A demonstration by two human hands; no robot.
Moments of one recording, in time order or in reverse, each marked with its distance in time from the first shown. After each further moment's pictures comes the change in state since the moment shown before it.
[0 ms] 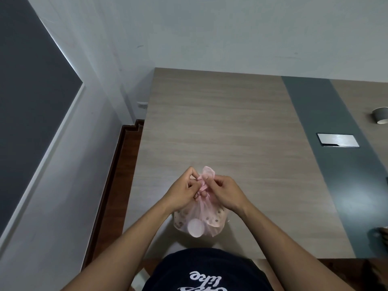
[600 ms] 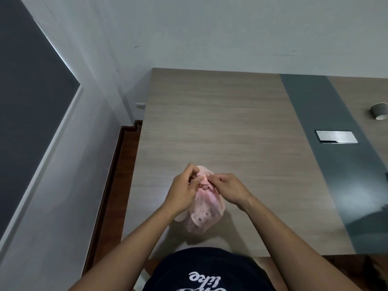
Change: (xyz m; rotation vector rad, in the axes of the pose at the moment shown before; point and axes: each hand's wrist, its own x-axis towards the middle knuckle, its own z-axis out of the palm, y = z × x) left_hand 0.005 -0.003 0.014 0.173 0.241 0.160; right_hand 0.001 -0.005 -0.019 0.086 -0.051 0.138
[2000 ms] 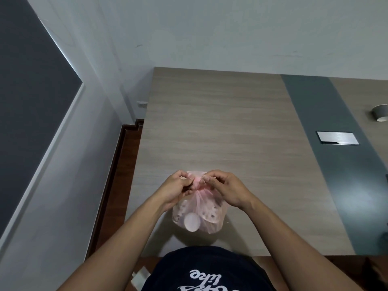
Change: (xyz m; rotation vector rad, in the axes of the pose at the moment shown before) left_hand 0.014 -0.026 -0.018 -0.702 -0.147 -0.584; right_hand -0.002 0.007 0.002 0.073 -0.091 -0.242
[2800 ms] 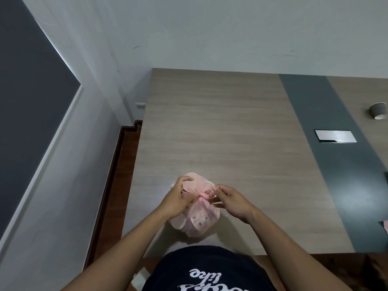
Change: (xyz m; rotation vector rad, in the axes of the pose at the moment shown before) left_hand 0.007 -0.049 -0.009 0.620 0.076 0.218; right_hand -0.014 0.059 0.010 0.233 -0.036 0.268
